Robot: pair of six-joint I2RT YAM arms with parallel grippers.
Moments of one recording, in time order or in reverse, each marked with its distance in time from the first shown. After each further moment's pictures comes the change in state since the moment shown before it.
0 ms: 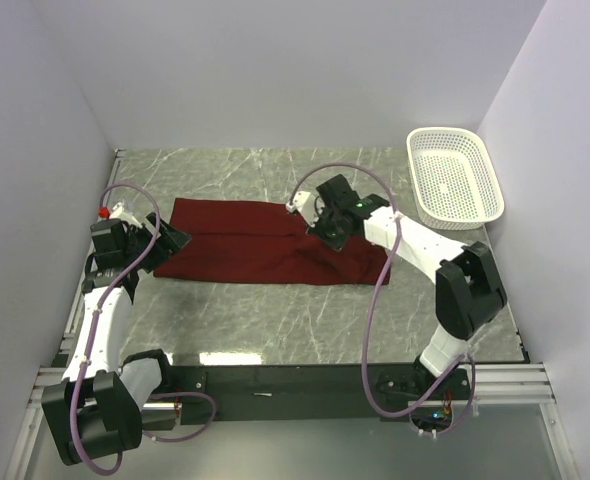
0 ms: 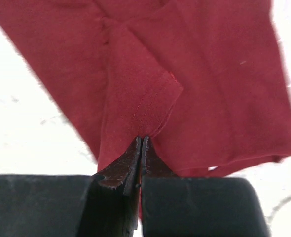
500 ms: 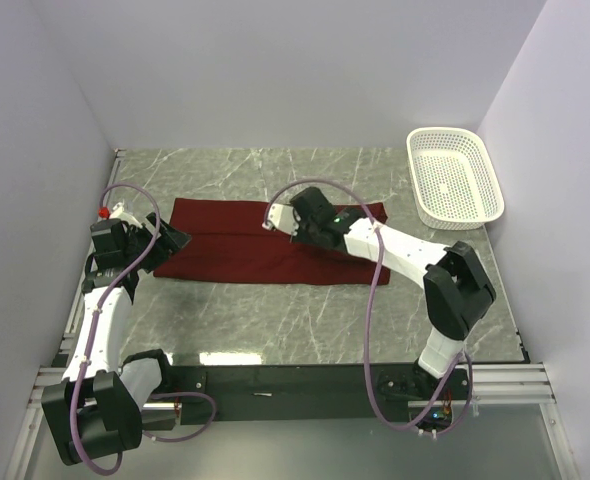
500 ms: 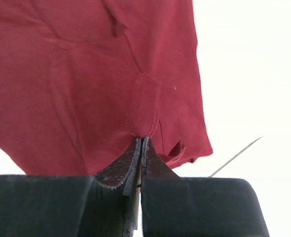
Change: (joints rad) left arm 0.000 0.000 0.000 0.000 0.000 0.004; right arm 0.146 0.052 0.021 0.148 0.349 -0.226
